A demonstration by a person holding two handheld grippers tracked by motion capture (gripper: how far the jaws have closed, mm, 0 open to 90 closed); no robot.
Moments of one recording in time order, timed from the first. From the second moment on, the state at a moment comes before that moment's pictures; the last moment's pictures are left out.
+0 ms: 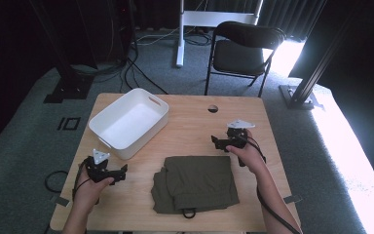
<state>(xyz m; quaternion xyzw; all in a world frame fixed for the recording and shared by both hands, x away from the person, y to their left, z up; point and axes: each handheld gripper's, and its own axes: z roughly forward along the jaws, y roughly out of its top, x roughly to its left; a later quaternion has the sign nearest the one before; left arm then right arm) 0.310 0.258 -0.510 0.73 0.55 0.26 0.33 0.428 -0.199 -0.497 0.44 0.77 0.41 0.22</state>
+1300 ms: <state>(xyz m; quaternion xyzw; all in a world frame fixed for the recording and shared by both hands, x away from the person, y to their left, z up) 0.345 0.274 -0.469 0.69 0.55 0.29 0.37 0.499 -0.063 -0.459 0.37 0.79 0.45 0.21</state>
